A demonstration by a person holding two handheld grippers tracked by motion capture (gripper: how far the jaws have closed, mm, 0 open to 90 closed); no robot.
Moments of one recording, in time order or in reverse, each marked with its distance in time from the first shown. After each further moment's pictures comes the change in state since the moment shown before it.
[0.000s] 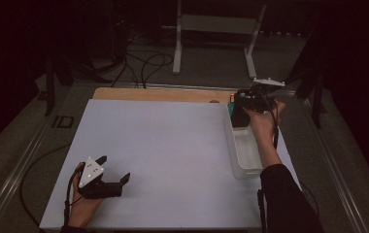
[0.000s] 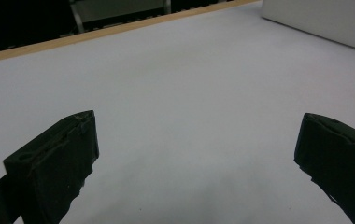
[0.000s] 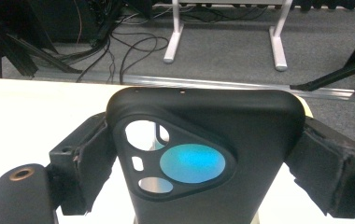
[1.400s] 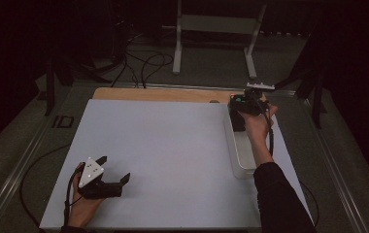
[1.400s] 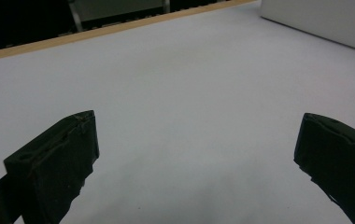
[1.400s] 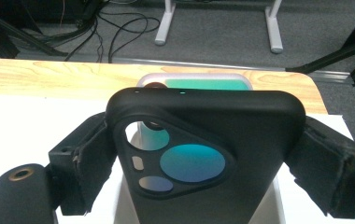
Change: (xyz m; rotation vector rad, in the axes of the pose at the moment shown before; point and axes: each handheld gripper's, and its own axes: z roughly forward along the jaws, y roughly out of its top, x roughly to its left) left arm 0.000 0.000 0.000 0.003 -0.005 -0.001; right arm 0.002 -0.018 0.035 0.071 -0.037 0.000
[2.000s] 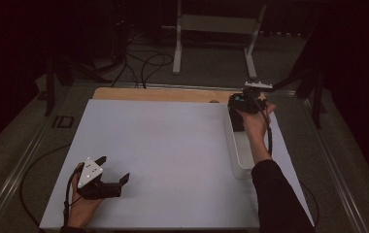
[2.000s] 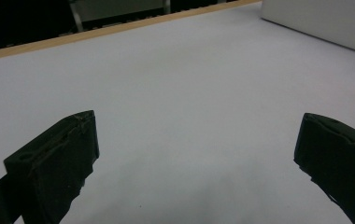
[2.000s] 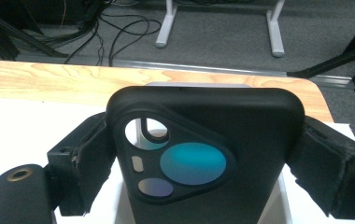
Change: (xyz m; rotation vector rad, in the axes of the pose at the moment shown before) left arm 0.001 -0.001 -0.001 -0.004 0.000 -0.006; right arm 0.001 0.002 0.010 -0.010 0.004 -0.013
